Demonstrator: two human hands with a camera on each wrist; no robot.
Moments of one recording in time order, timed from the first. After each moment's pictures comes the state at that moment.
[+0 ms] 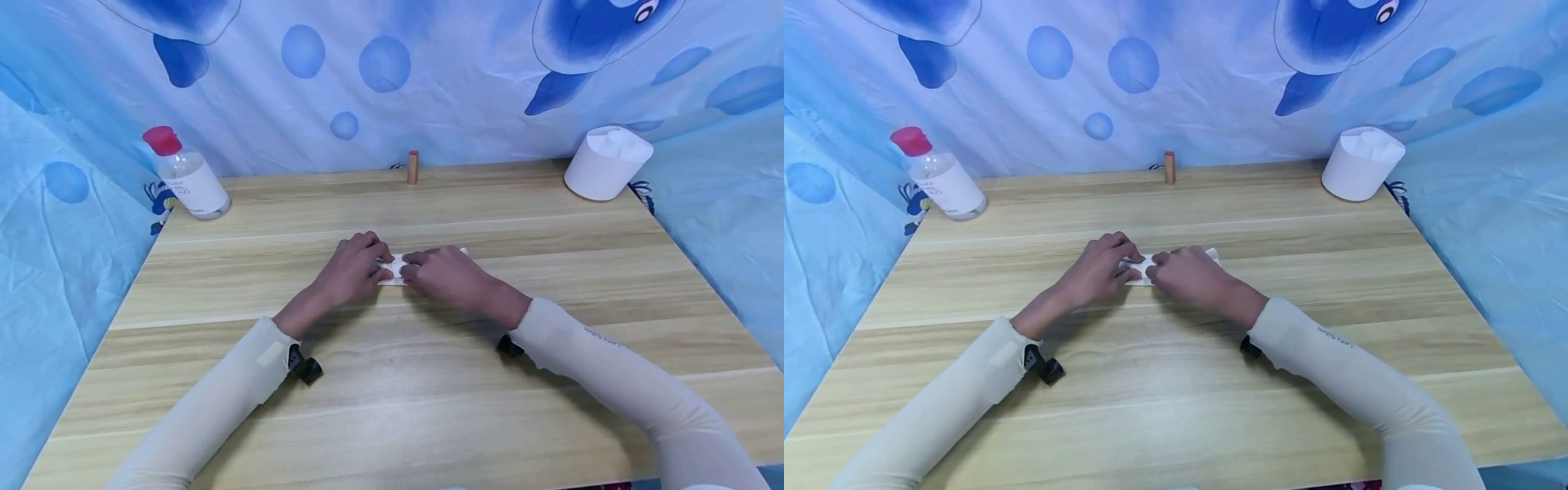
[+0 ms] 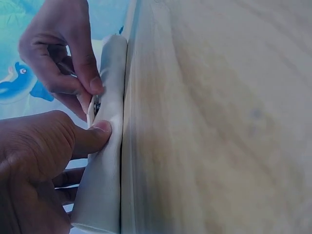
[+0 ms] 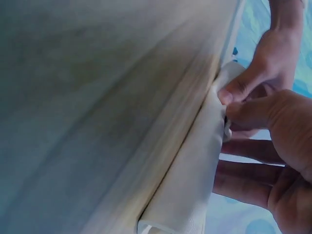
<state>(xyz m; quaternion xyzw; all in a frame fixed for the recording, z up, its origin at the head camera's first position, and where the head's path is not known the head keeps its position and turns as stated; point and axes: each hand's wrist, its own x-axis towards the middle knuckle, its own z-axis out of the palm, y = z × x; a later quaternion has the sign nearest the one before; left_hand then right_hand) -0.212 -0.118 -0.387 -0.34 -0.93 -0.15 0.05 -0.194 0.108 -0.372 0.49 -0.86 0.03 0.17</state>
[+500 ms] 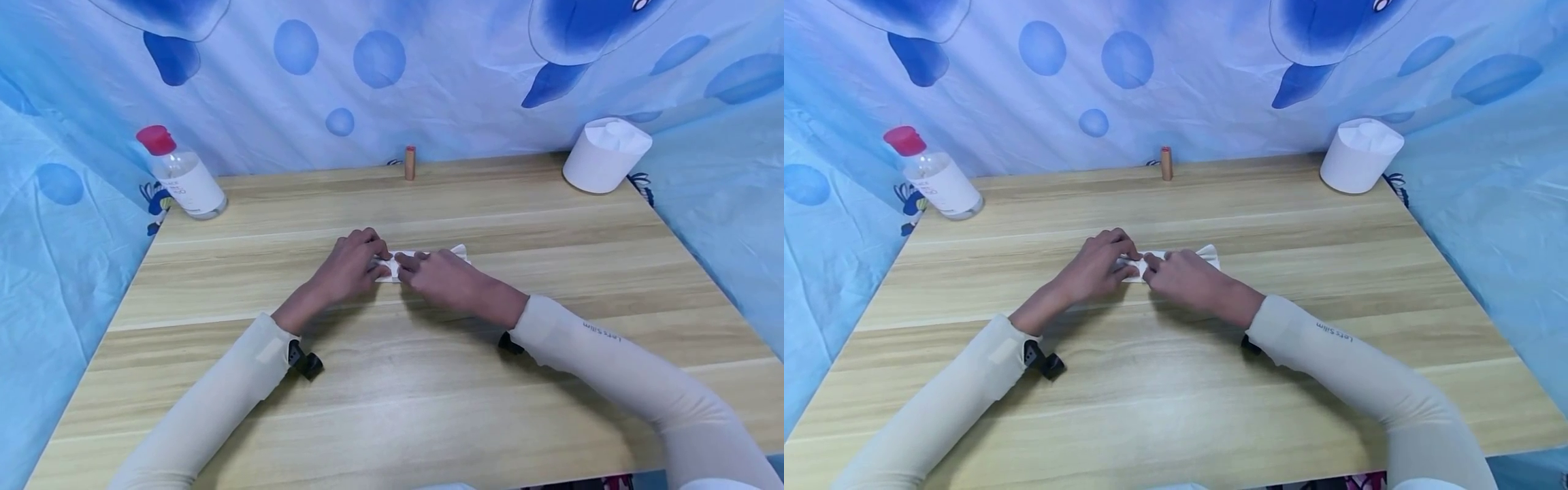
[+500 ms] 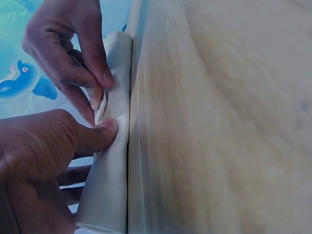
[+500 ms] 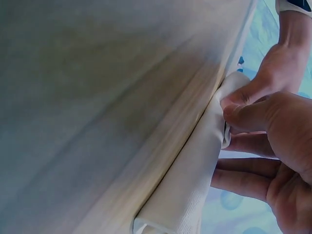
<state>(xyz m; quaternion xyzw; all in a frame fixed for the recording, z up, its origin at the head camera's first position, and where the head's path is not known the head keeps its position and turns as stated) -0.216 -0.116 -0.386 -0.33 -0.93 -0.17 0.03 -0.184 0.105 -0.370 0.50 -0.85 -0.09 0.14</state>
